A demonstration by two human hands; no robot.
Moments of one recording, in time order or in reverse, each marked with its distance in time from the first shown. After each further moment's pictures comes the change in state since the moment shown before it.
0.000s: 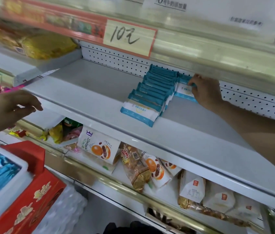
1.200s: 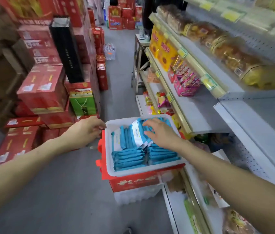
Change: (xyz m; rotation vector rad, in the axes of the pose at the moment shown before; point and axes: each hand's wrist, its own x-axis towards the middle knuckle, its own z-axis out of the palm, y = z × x) left_hand -0.417 -0.023 -0.070 0.075 0.214 -0.907; right_hand -0.153 -0.708 0.024 0.653 -0.778 -1.049
